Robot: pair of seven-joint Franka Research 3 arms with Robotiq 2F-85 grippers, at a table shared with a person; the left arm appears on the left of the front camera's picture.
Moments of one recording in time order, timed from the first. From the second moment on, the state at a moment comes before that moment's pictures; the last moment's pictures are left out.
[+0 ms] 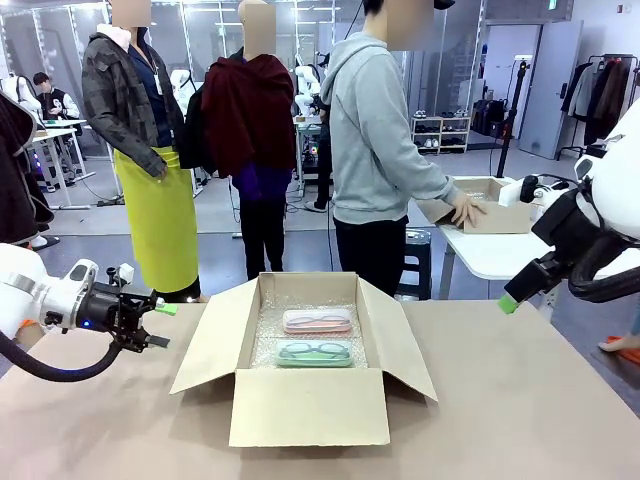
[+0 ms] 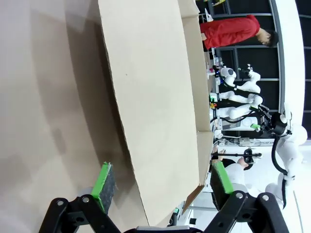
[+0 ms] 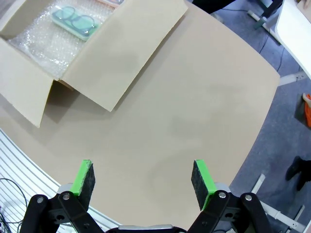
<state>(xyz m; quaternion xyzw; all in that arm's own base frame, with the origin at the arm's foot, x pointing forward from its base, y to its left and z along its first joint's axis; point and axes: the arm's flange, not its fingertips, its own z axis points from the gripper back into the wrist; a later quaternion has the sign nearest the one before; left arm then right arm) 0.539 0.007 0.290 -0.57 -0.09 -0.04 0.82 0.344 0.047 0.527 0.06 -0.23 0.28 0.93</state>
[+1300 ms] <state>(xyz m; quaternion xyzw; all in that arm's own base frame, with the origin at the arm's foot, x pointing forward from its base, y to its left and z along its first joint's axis) 0.555 -0.025 0.257 -0.65 -0.04 -0.05 0.76 0.344 0.047 0.527 0.06 -0.23 0.28 0.93</state>
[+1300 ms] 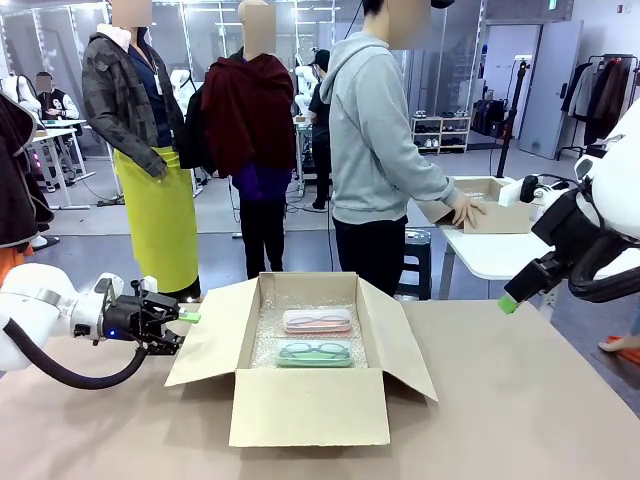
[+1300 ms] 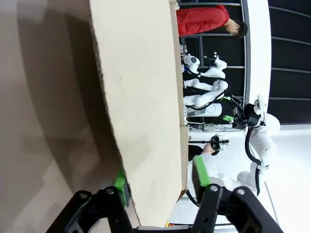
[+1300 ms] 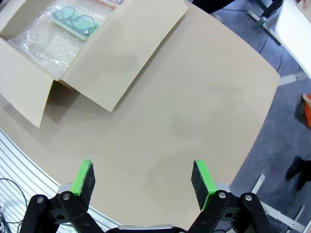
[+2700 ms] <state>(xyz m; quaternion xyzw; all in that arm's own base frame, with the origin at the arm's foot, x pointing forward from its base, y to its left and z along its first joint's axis) 0.554 -0.020 0.257 -0.69 -0.02 -0.06 0.72 0.344 0.047 0.527 0.06 -0.23 0.28 0.93</state>
